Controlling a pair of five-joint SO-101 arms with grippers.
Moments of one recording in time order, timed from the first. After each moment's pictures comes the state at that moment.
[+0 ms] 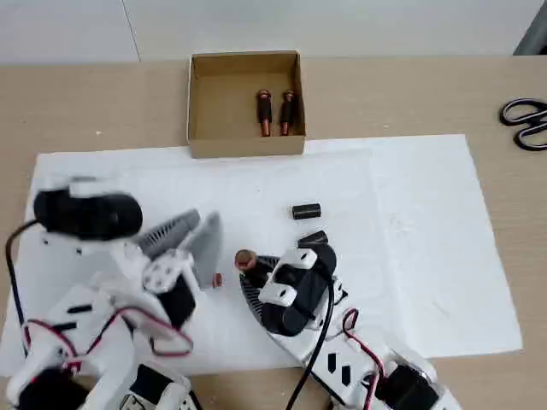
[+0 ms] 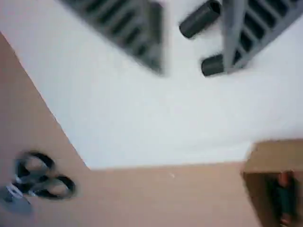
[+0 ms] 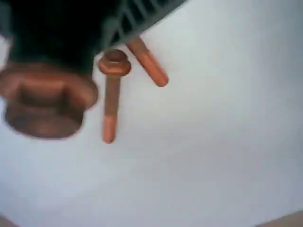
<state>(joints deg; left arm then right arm) 21.1 -74.1 32.3 75.0 27.3 -48.5 -102.7 74.1 53.6 2.4</state>
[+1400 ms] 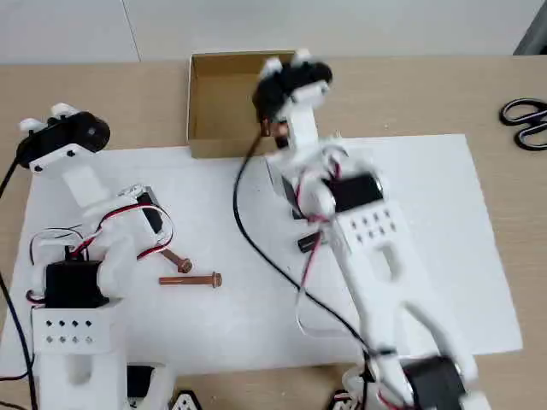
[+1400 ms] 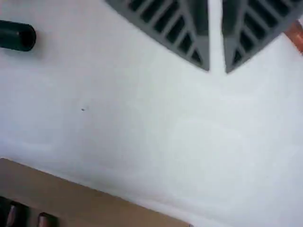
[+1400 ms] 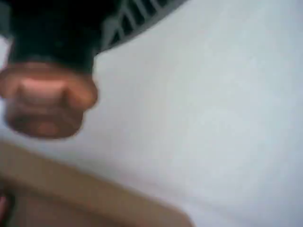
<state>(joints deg) -3.9 -49.1 33.6 73.2 27.9 -24.0 -13.2 10.4 52.7 -1.0</state>
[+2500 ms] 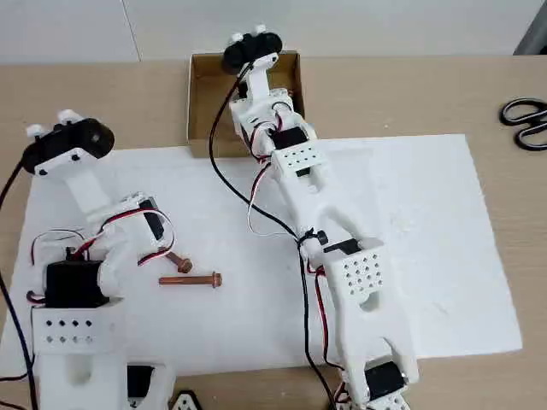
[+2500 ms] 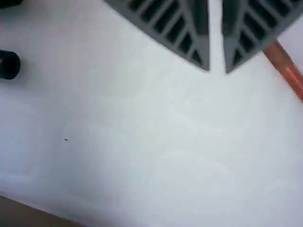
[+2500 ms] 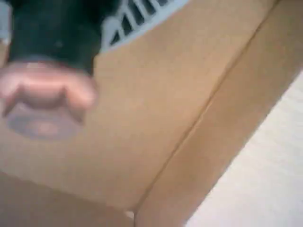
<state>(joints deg) -3.9 -49.1 33.6 77.3 27.9 -24.0 49.8 -39.0 25.1 -1.4</state>
